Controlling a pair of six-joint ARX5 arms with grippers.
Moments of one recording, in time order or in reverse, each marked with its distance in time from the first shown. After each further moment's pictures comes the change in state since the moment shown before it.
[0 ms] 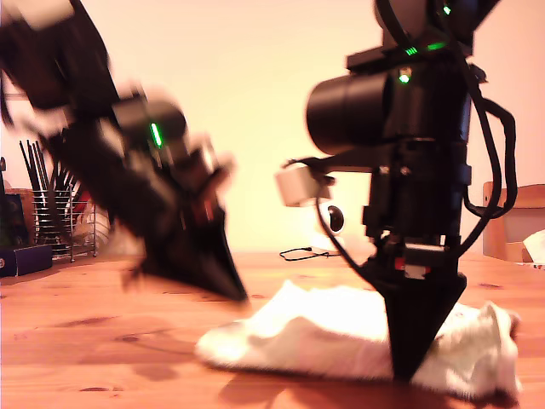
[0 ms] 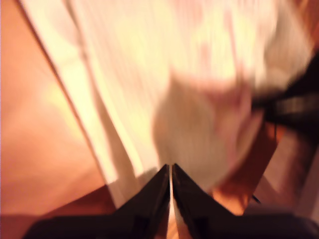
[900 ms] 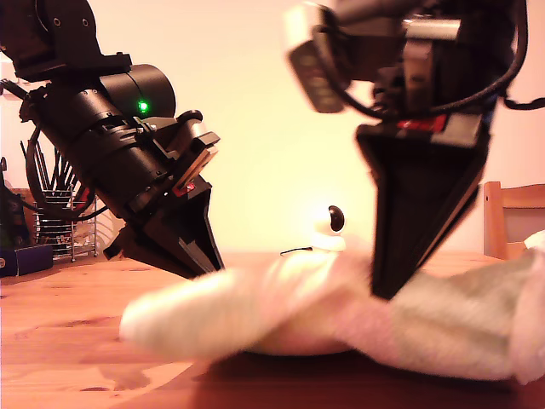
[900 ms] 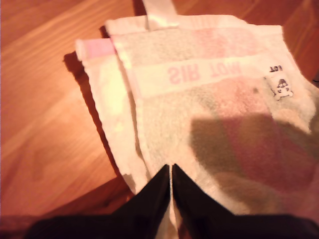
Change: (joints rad) left arm 0.003 -0.011 0.010 -0.120 -0.024 0.087; right arm -0.059 -0.221 -0.015 -0.158 -0.356 0.155
